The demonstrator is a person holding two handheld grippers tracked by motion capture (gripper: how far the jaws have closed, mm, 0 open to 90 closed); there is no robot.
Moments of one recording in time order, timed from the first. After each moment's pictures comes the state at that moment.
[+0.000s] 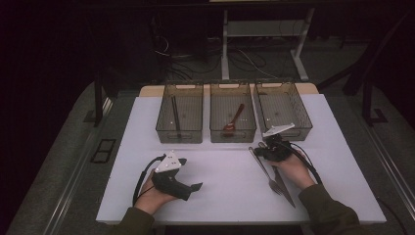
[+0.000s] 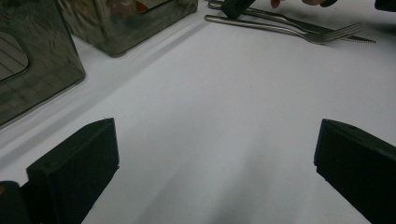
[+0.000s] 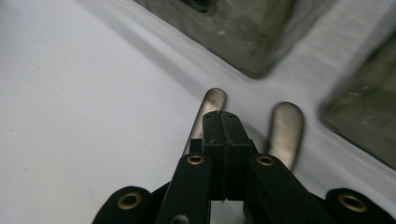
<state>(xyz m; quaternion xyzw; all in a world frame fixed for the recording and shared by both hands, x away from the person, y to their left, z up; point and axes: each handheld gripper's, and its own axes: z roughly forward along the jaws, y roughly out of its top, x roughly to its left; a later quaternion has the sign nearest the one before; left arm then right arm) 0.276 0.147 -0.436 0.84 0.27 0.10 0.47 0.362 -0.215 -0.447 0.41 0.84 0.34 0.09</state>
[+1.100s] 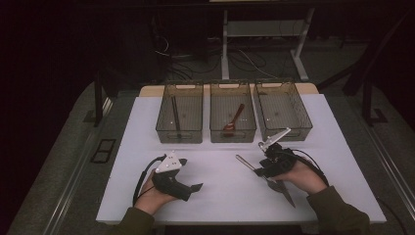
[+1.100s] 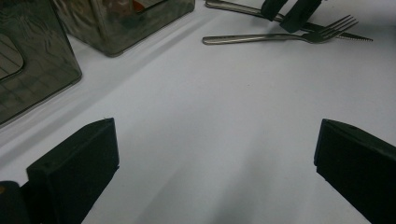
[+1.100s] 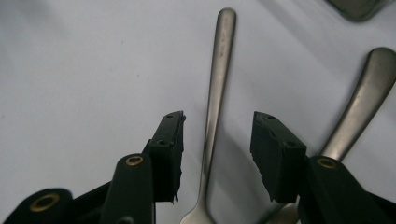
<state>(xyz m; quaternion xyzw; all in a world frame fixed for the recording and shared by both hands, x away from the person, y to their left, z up) 0.275 0.146 -0.436 0.84 0.27 0.09 0.47 0.323 -0.209 -0.420 0.34 0.90 0.26 0.02</state>
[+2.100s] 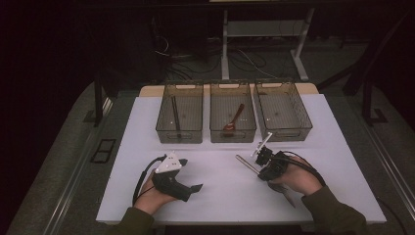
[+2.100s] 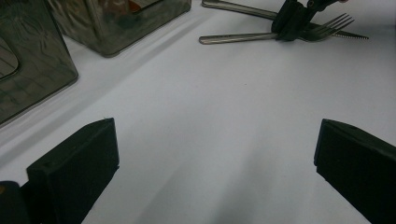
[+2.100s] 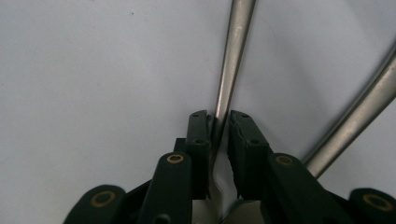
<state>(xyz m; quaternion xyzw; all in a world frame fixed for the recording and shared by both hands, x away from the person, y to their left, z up) 0.275 0.146 -0.436 0.84 0.26 0.09 0.47 0.320 -0.184 -0.421 0.31 0.94 0.12 0.04</state>
